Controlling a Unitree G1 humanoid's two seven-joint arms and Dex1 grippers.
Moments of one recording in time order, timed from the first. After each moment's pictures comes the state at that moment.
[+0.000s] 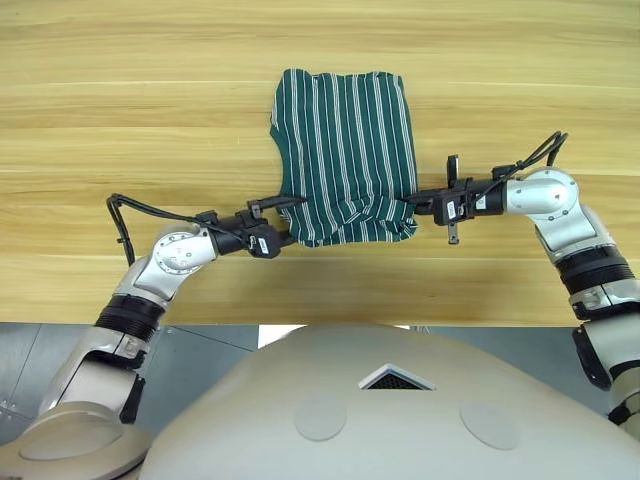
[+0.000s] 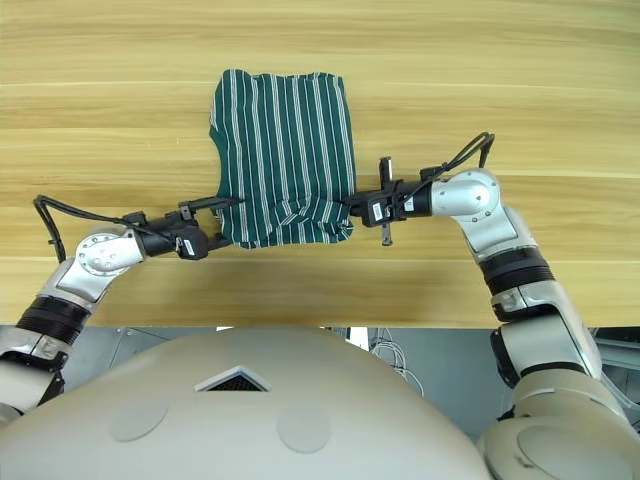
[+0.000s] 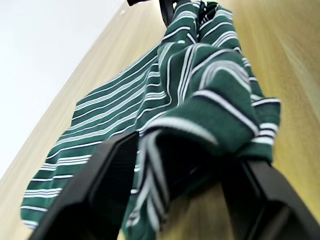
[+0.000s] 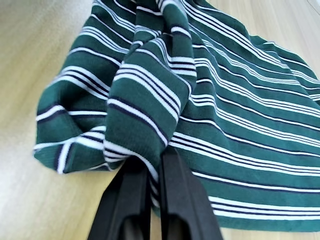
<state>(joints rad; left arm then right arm) 0.07 0.64 -0.39 0.28 0.16 -0.82 -0.65 -0.20 -0.68 0.41 0.39 -0.04 -0.65 1.10</state>
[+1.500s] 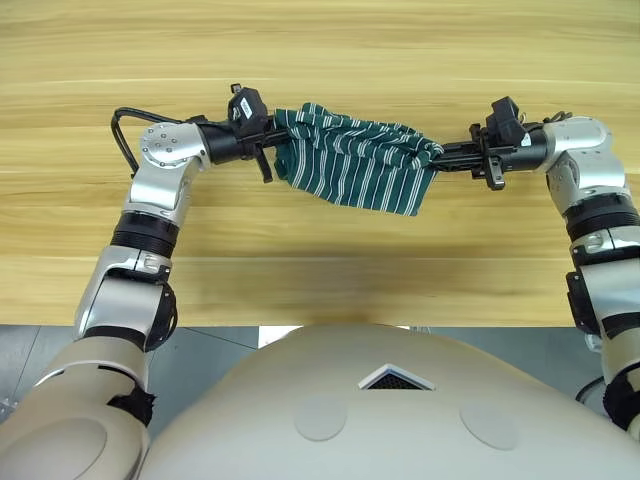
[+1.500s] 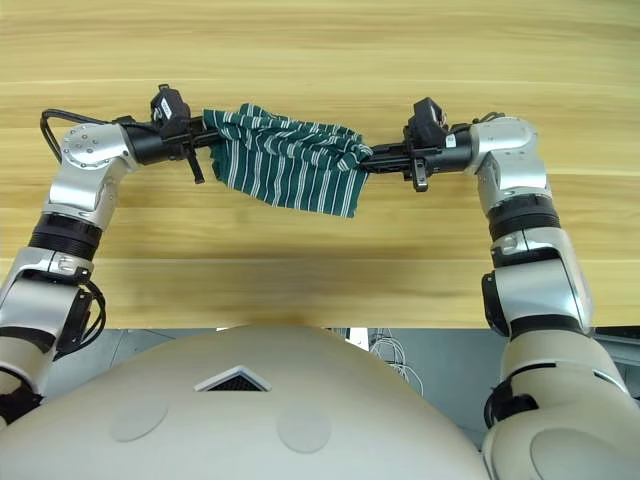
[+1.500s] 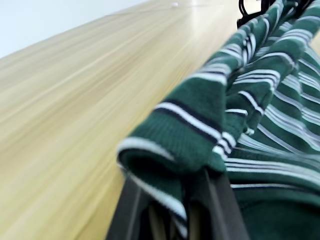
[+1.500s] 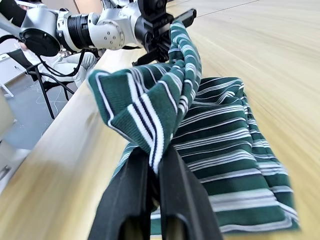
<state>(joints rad) -0.39 0.47 -0.28 0.54 -0.29 -0.18 -0.99 -0.53 -0.59 0.32 0.86 0.53 -0.09 1.61</state>
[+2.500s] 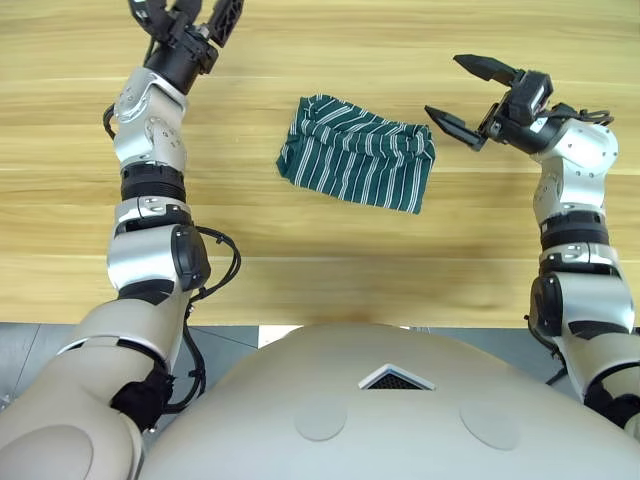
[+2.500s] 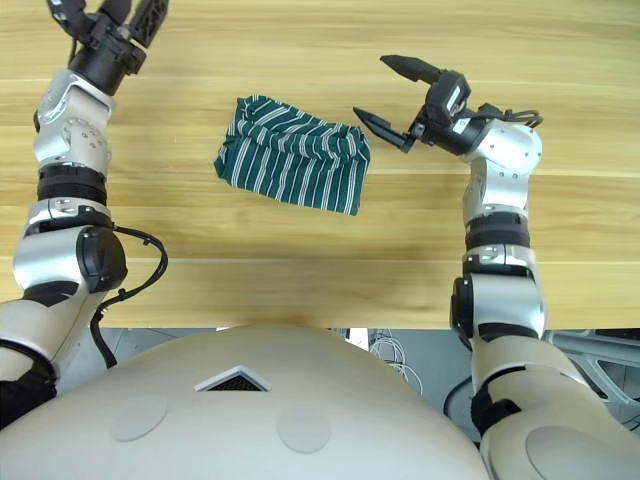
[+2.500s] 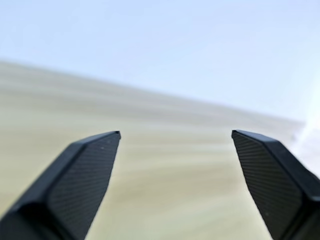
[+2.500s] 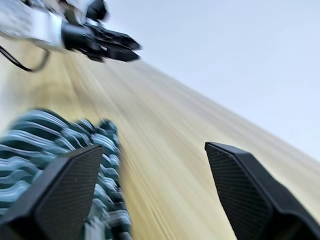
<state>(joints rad) -0.55 0.27 0.29 0.65 -0.47 -0.07 -0.72 -0.29 -0.45 -0.02 0.50 0.41 -0.51 1.26</state>
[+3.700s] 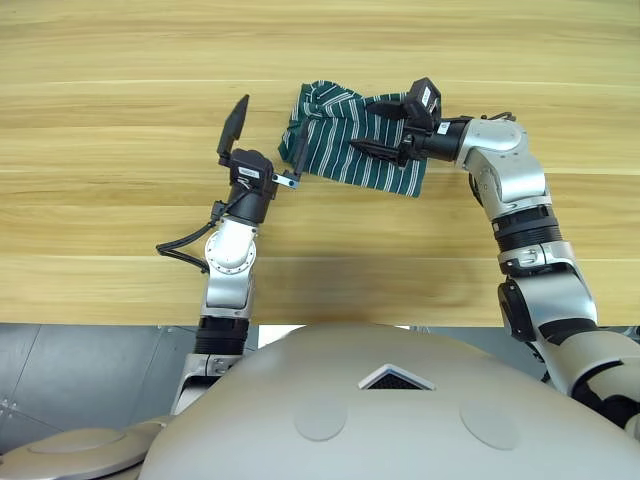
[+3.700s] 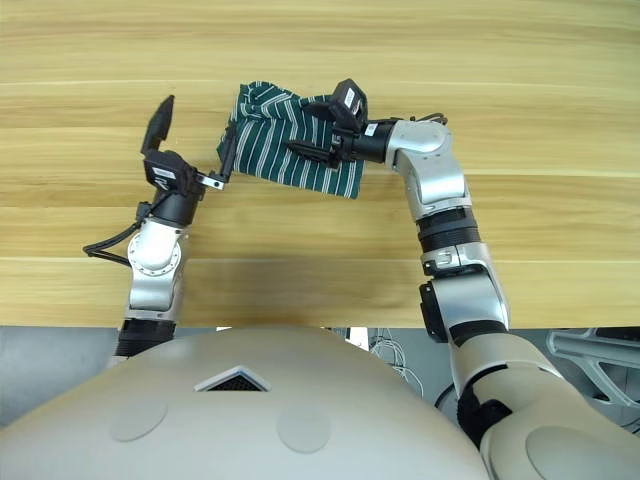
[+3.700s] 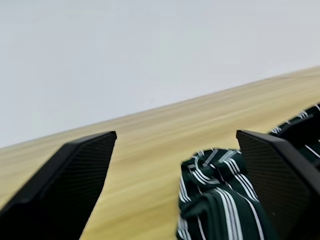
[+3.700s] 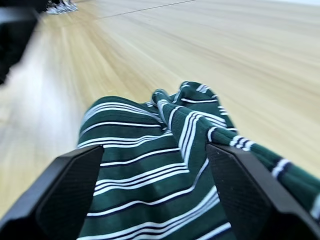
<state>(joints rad) 0.21 0.05 -0.13 0.04 0.13 -0.45 -0.19 -0.40 -0.31 0.20 0.42 0.21 0.19 1.02</state>
